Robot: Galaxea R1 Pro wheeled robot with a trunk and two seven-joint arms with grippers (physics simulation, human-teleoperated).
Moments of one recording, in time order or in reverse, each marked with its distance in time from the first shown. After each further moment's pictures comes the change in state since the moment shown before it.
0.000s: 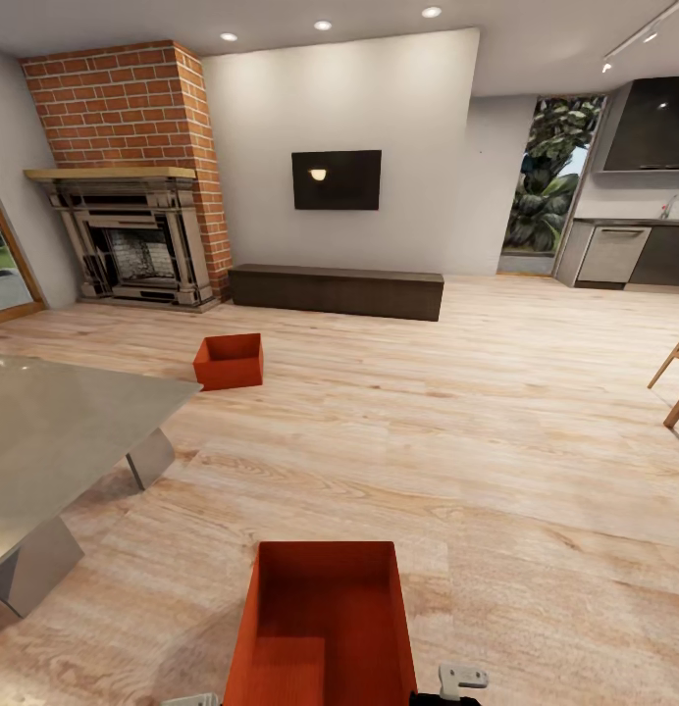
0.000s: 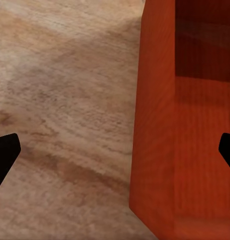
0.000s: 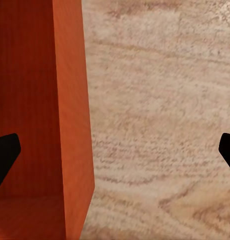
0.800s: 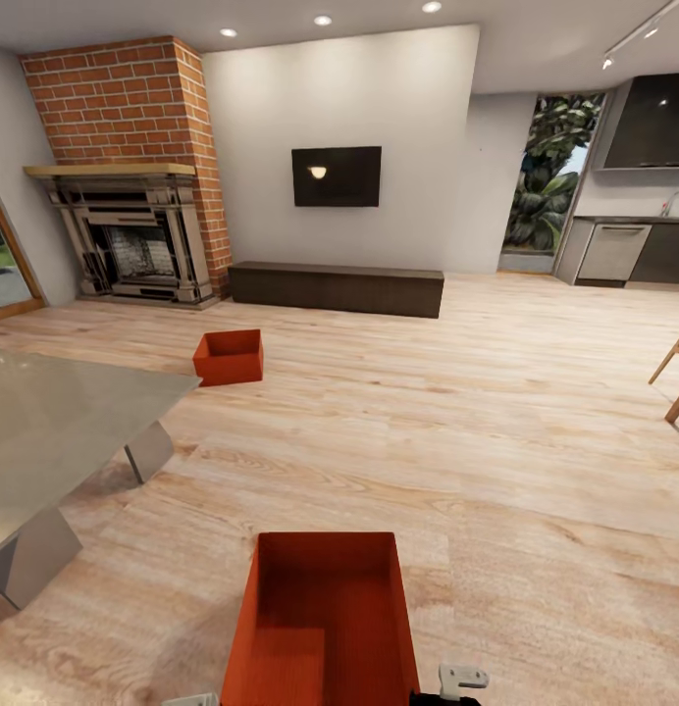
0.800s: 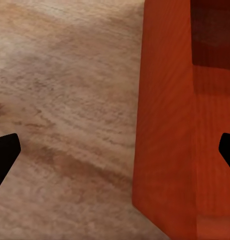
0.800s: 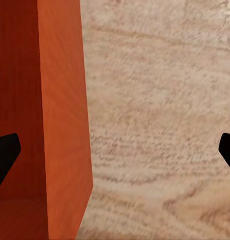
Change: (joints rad) left arm 0.000 0.000 0.000 0.000 0.000 0.000 -0.001; right arm 0.000 0.000 0.001 0.000 0.000 0.000 0.000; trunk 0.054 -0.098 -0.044
